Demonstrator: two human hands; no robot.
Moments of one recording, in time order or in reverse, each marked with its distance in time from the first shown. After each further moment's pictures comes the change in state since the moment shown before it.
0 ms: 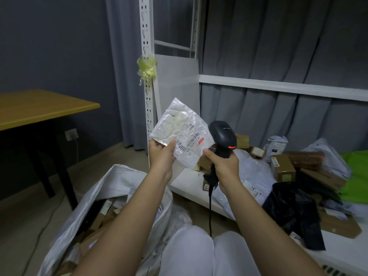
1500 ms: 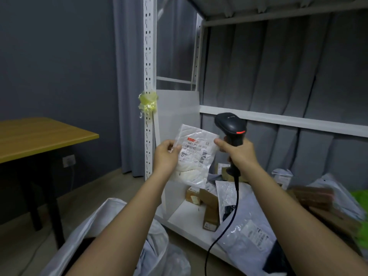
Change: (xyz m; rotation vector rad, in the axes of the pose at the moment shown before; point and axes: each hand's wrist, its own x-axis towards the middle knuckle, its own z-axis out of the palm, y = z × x) left_hand 0.075 0.043 0.060 0.717 -0.084 0.377; right_hand 0.105 -0.107 0.006 -0.244 -0.079 -0.283
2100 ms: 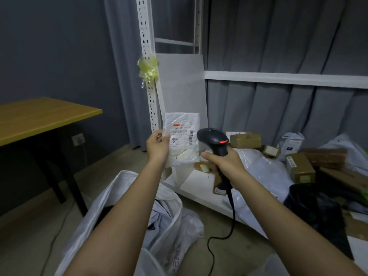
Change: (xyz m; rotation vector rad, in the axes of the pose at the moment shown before) left_hand -0.011 -0.068 -0.025 -0.158 0.118 -0.226; right_hand -0.083 0.074 0.039 -0.026 -0.176 0.341
